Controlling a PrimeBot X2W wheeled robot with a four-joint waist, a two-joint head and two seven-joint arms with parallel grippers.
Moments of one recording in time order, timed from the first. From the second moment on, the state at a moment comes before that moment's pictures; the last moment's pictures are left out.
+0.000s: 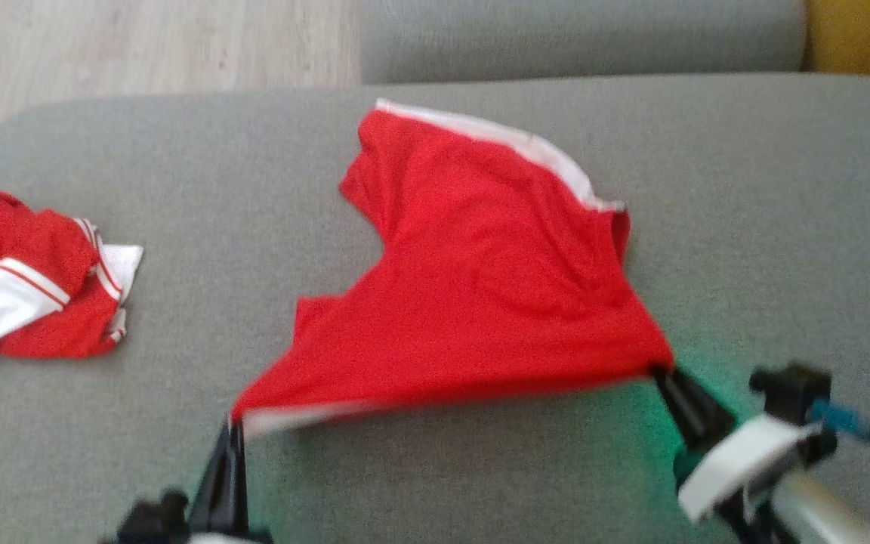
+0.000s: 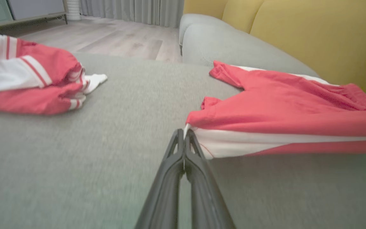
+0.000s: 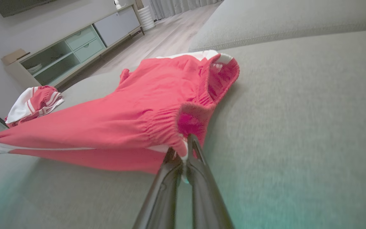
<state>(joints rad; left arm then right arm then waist) 0.05 0.05 -0.09 0.35 -0.21 -0.07 -0.26 -0.23 -0.43 0.67 0.47 0.77 0.13 -0.25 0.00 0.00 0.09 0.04</state>
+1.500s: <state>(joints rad) -1.08 0.35 -0.71 0.89 -0.43 -0.13 -0.20 -0.60 -0.31 0.74 0.33 1.33 0.13 -0.25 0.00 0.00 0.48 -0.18</state>
